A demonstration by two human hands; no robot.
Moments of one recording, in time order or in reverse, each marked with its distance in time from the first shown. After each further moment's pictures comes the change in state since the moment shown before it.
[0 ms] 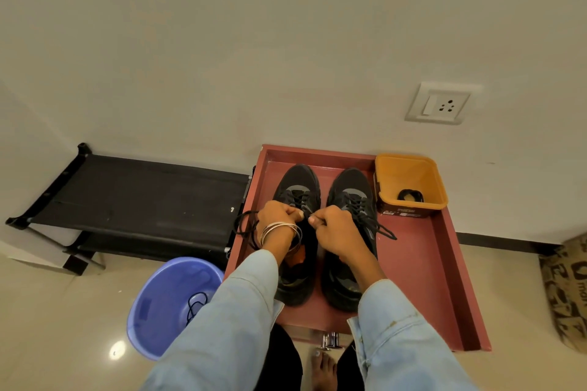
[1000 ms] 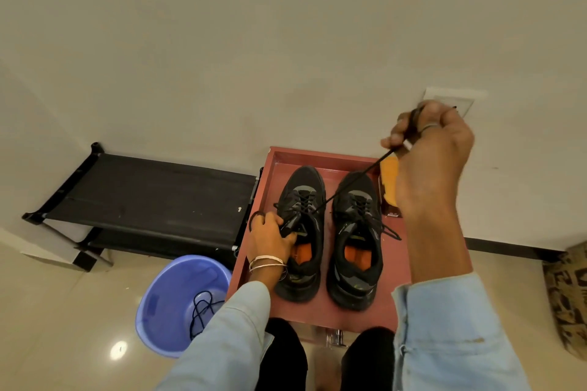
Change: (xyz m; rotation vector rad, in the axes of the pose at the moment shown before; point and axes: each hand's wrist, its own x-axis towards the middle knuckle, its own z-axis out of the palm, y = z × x) left_hand -0.022 -0.055 -0.011 0.257 0.205 0.296; right_hand -0.066 -0.100 -0.134 1.230 0.695 -0.269
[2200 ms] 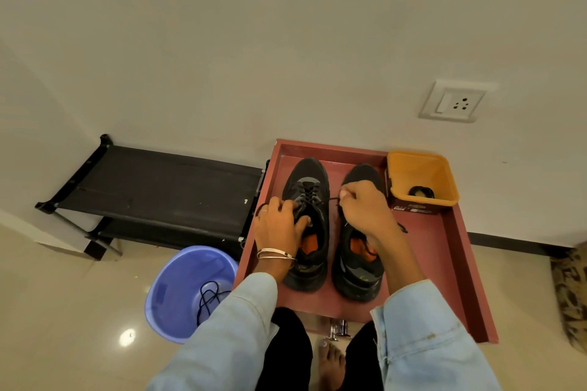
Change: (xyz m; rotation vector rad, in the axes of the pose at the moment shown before) left_hand -0.004 0.008 -0.004 0.206 0.129 0.213; right_hand -0.019 0.108 -0.031 -1.169 -0.508 0.248
